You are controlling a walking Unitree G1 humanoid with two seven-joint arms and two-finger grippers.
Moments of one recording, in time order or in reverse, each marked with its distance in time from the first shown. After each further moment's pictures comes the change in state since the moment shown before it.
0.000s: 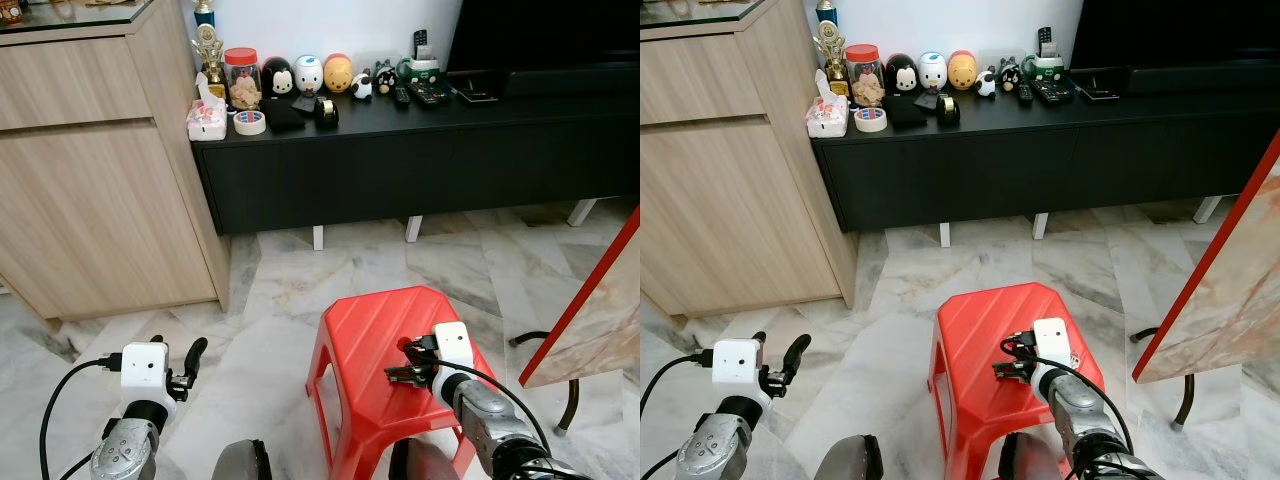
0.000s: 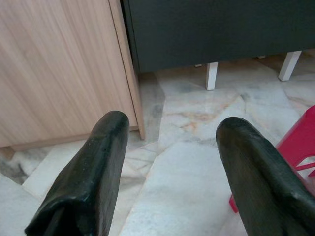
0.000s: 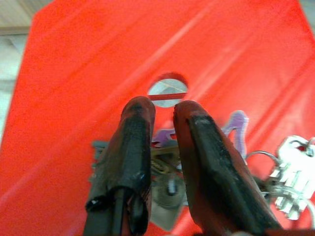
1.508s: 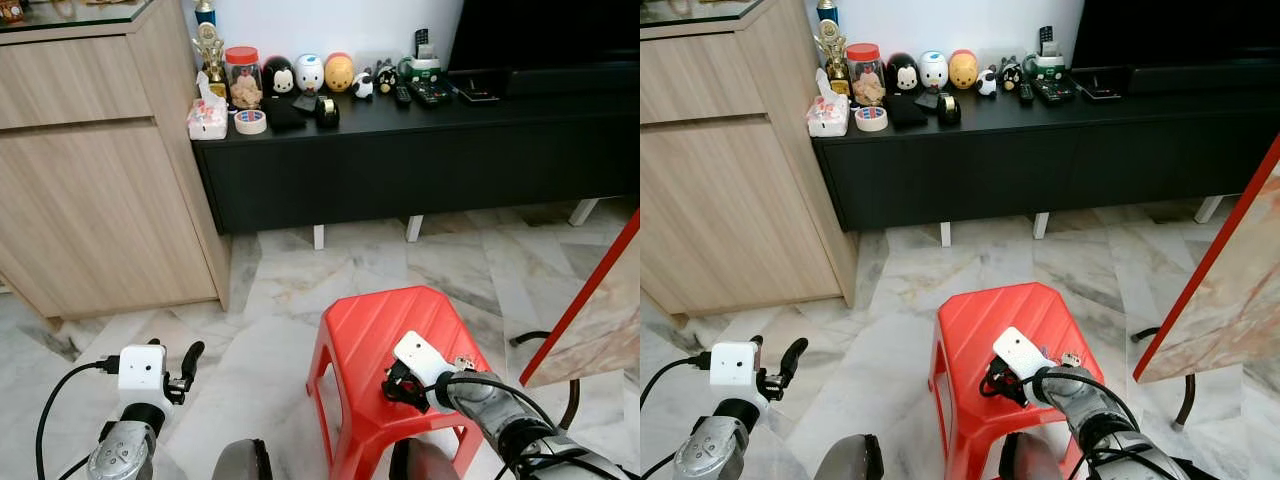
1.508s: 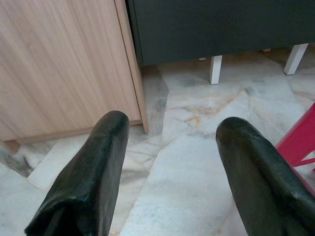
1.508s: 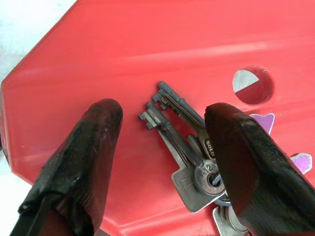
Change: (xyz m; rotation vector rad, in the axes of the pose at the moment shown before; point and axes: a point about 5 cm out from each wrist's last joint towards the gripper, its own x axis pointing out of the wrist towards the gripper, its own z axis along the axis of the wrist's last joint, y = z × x) left arm -0.002 0.003 -0.003 0.007 0.024 0.008; right arm 0.000 0.002 0.006 -0.585 0.234 0.275
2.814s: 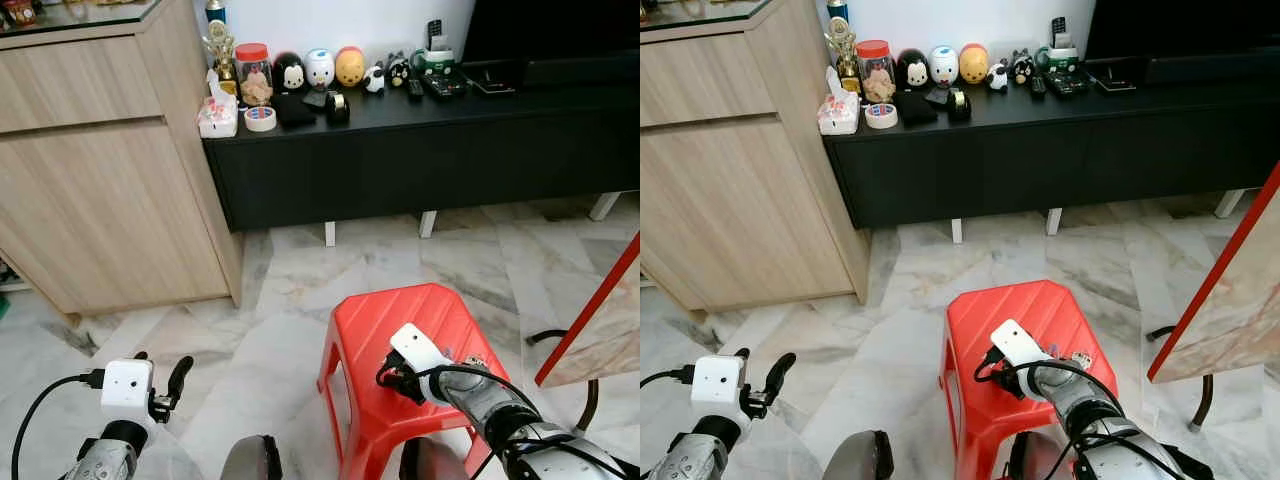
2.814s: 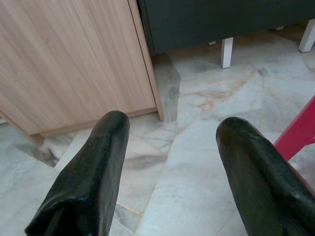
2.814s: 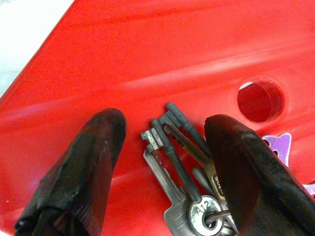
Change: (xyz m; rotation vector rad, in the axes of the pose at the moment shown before) left arm -0.021 0.013 -0.001 0.056 0.036 -0.022; right arm 0.005 -0.001 0.008 0.082 0.074 -0.080
